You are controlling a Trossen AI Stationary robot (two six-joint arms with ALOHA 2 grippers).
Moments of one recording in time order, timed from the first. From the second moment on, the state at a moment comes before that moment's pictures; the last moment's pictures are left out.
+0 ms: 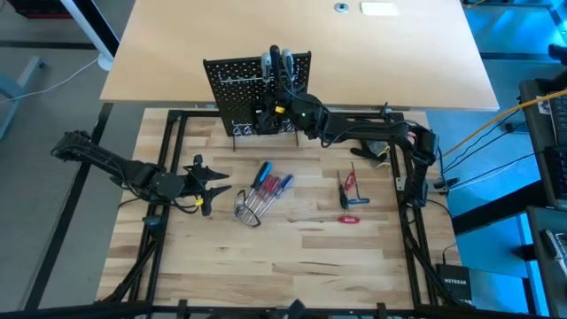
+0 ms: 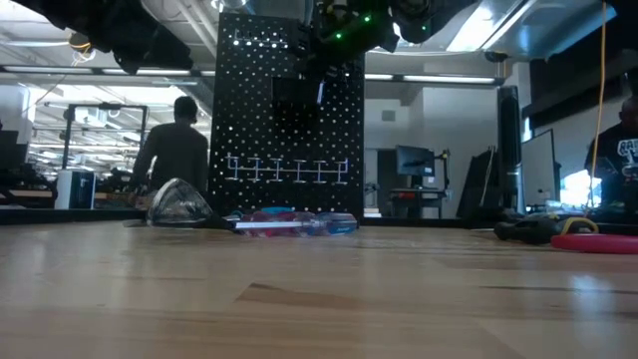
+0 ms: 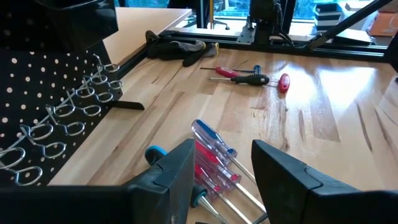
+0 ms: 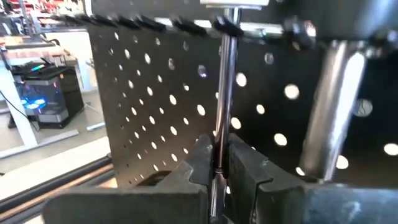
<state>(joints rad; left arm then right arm) -0.38 0.71 0.48 -0.18 -0.67 -0.23 -0.32 1.87 1.48 0.33 0.43 0.02</state>
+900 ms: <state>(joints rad) -0.38 0.71 0.48 -0.18 -0.67 -0.24 -0.24 1.85 1.48 0.28 0.58 -0.02</state>
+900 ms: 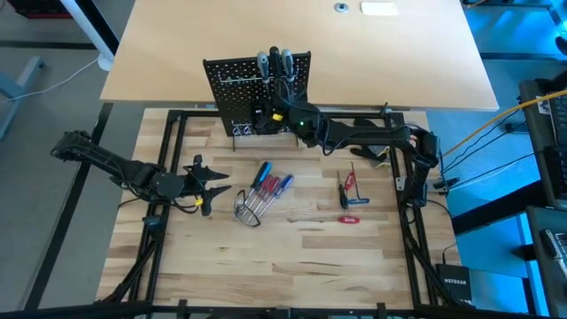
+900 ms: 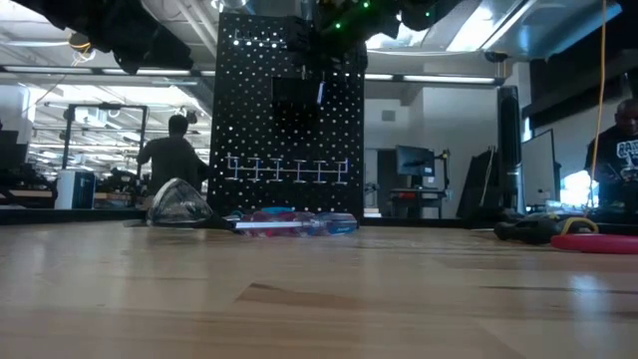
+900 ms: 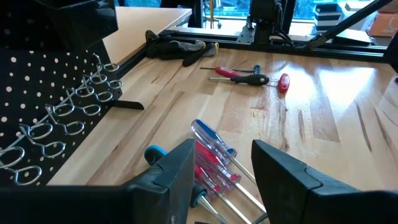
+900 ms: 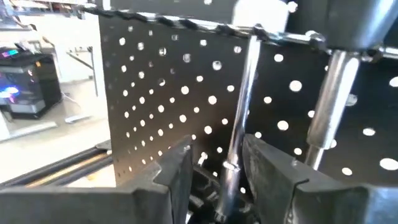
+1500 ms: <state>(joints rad) -0.38 0.71 0.48 -0.18 -0.67 -0.24 -0.12 1.82 1.48 0.13 0.88 -0.09</state>
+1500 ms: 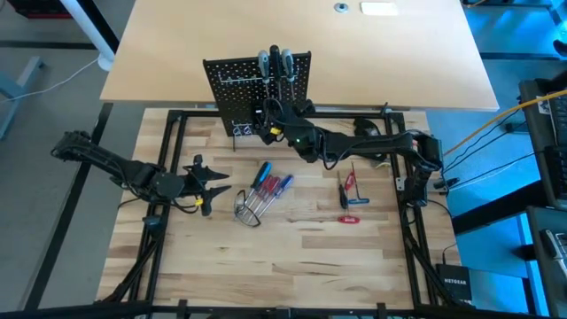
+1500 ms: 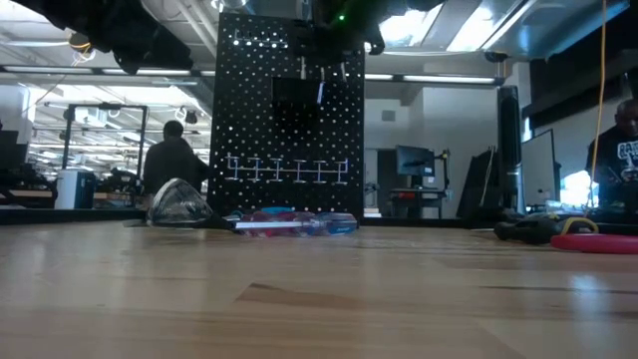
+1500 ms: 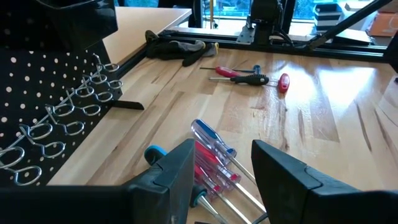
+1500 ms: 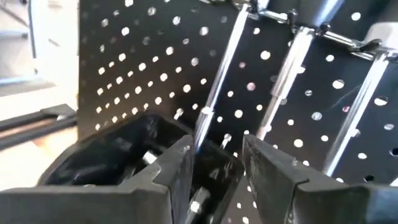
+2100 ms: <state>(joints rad) -0.38 0.71 0.48 -0.17 -0.67 -0.24 0.25 1.65 1.48 -0.64 0.82 0.25</state>
